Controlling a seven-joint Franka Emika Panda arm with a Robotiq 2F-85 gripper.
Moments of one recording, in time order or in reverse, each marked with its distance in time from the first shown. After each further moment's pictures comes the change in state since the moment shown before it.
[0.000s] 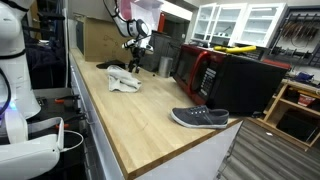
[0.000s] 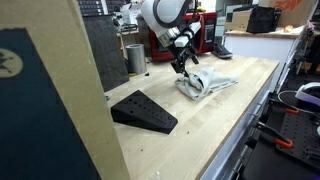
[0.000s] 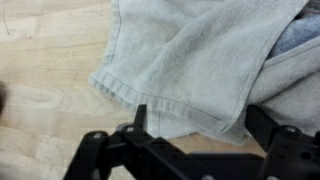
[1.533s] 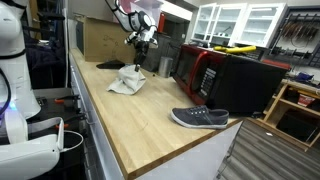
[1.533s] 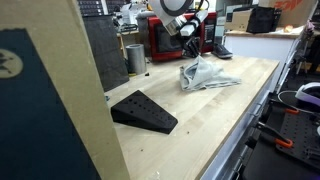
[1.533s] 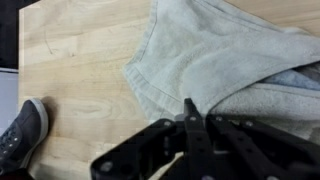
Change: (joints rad) arm 0.000 -0.100 -0.065 -0.036 -0.032 -0.046 0.028
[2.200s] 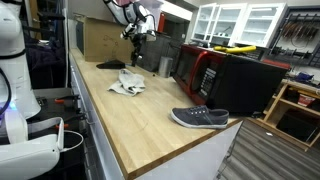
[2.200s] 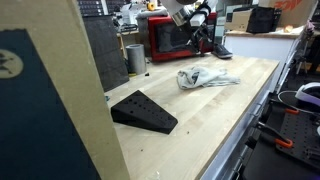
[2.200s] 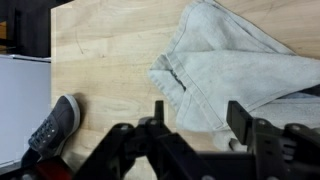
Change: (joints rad) arm 0.001 -0.140 0.012 -0.118 -0.086 0.004 0.003
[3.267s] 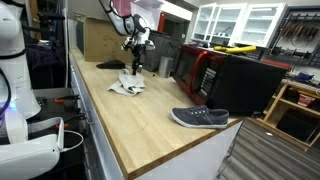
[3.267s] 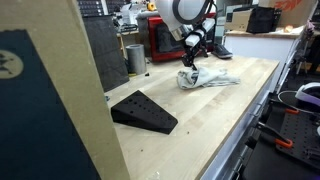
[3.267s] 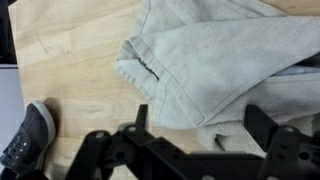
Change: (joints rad) arm -0.011 0.081 -0.007 -0.047 -0.005 0.184 0.159
